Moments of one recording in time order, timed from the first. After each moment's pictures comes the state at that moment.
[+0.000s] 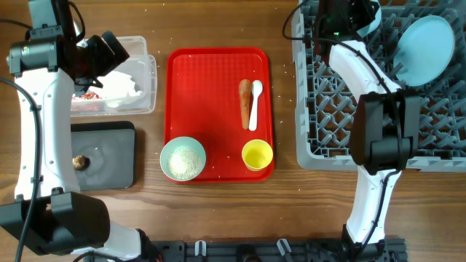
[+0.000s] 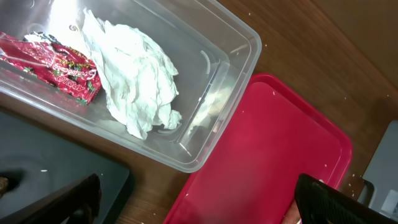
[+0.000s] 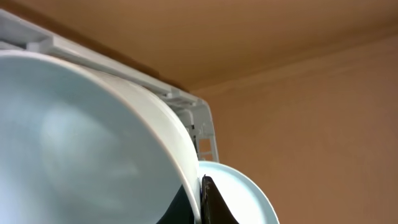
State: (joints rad) left arm 0.17 1.69 1.72 -1.11 0.10 -0.47; right arm 0.13 2.24 1.75 0.01 1.05 -0.80
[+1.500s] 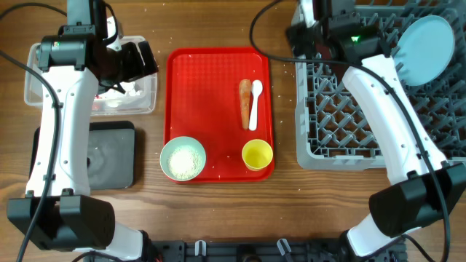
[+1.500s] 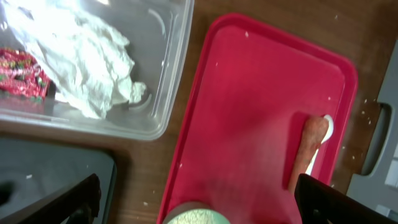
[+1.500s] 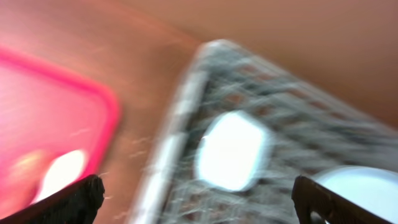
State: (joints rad) left arm 0.02 1.69 1.72 -1.19 0.12 -0.31; right arm 0.29 1.78 1.75 -0.80 0.20 -0.23
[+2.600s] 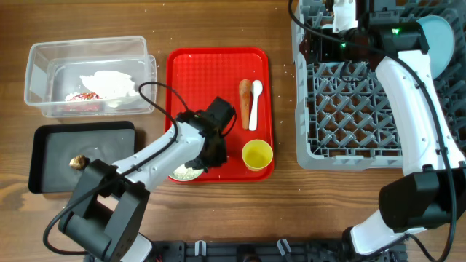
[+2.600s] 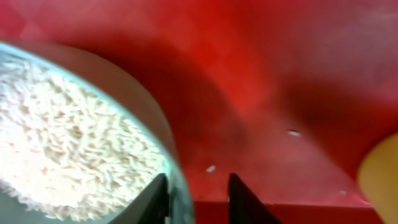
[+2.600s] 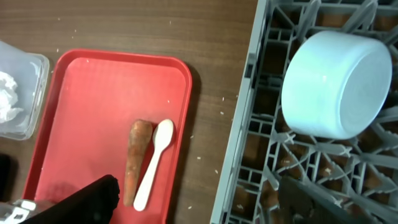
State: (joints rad) left arm -0.59 1.70 1.00 -0.86 0.02 -0.69; right arm 0.09 1.78 1.75 -0.97 -0.27 0.02
